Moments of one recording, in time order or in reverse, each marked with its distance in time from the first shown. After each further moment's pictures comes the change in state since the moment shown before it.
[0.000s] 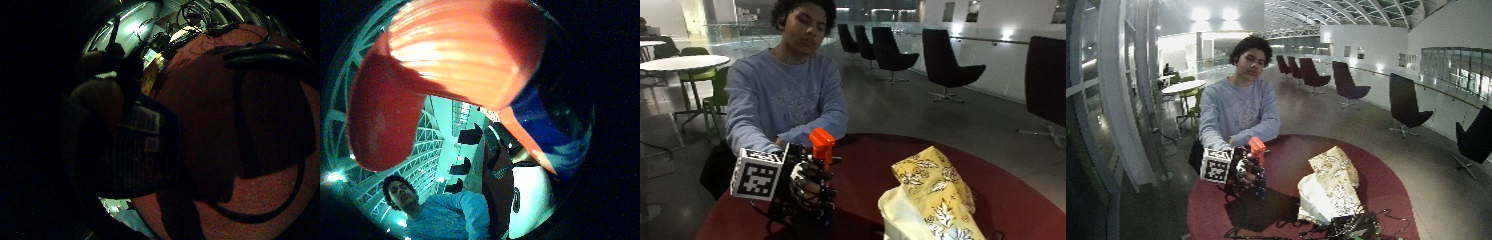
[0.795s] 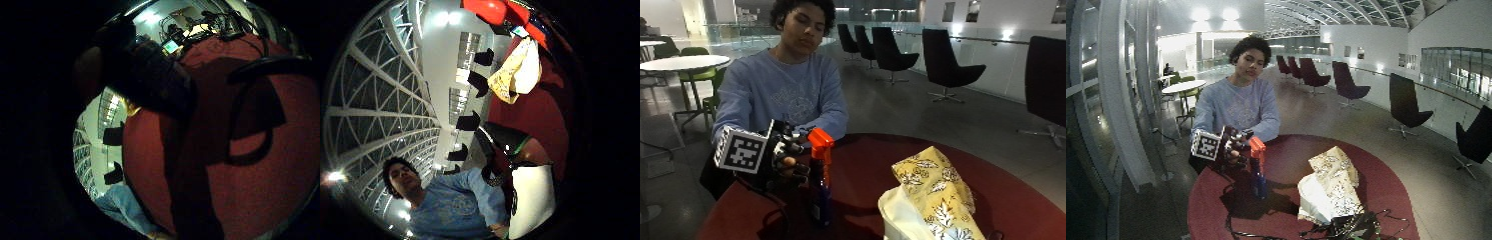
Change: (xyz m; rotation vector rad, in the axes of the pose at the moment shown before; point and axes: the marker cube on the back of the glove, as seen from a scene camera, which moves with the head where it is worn) arm -0.031 0.058 -0.041 -0.129 0.041 -0.086
